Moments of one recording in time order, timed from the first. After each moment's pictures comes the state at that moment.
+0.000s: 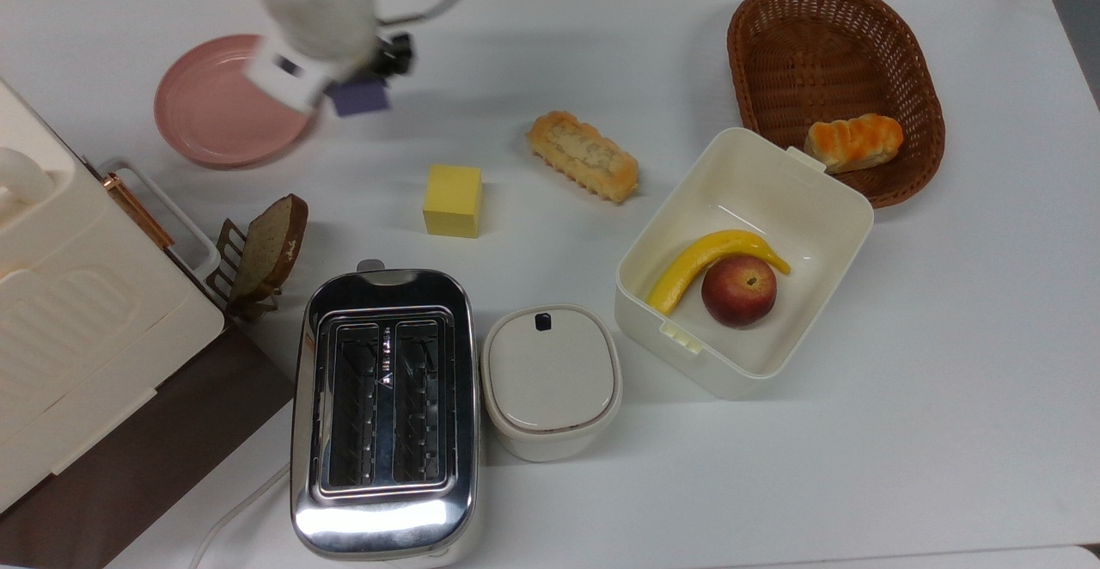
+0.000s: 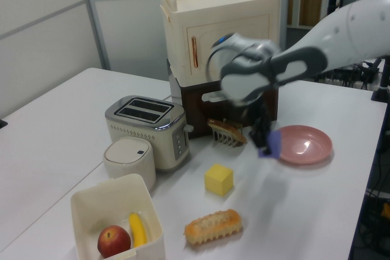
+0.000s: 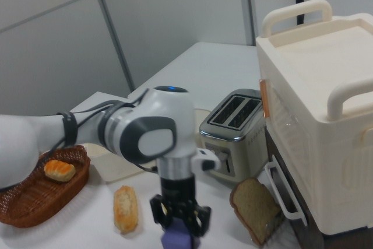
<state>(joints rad) 0.03 0.18 -0.26 -1.86 -0.13 1.73 -0.42</state>
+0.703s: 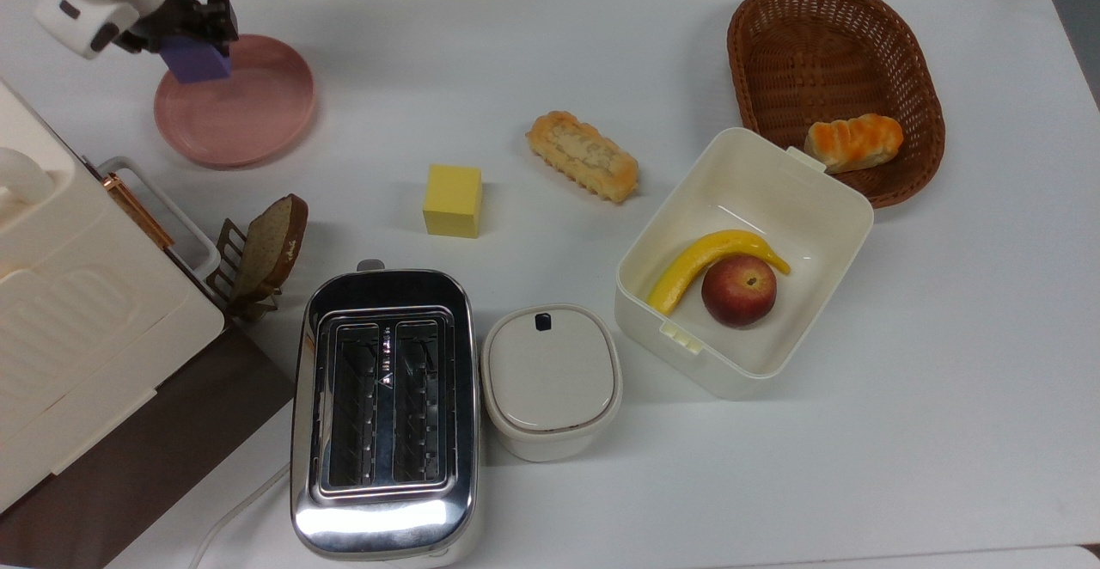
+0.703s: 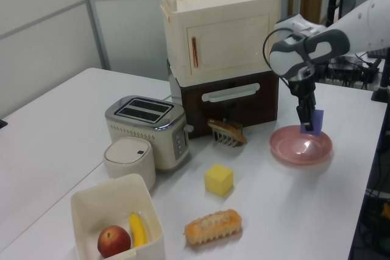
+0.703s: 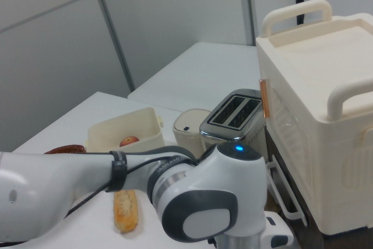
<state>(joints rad) -0.28 0.24 -0.29 -1.88 -0.13 1.88 -0.68</state>
